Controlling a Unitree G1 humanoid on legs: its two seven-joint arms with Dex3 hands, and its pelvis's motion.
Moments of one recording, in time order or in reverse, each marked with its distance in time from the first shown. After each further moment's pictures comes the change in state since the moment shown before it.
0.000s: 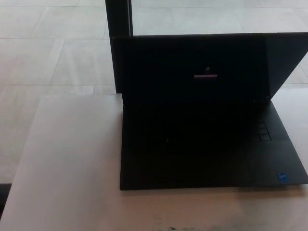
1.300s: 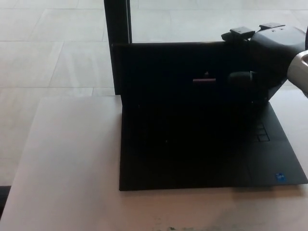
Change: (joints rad) left_arm -0.001 0.024 -0.012 0.012 -0.037 0.000 -0.014; right_arm -0.055 -0.011 0.679 0.080 -0.533 -0.096 0.010
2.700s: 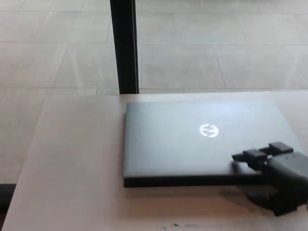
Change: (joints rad) left_arm -0.003 0.011 -0.005 0.007 -0.007 0.000 -0.003; right_arm 0.802 -0.039 -0.229 -0.355 -0.037 -0.033 -0.124
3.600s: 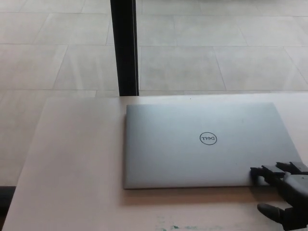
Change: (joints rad) left_arm -0.003 0.026 -0.023 0.012 -0.030 0.000 -0.007; right_arm 0.065 0.056 -0.168 0.051 0.024 0.019 0.010
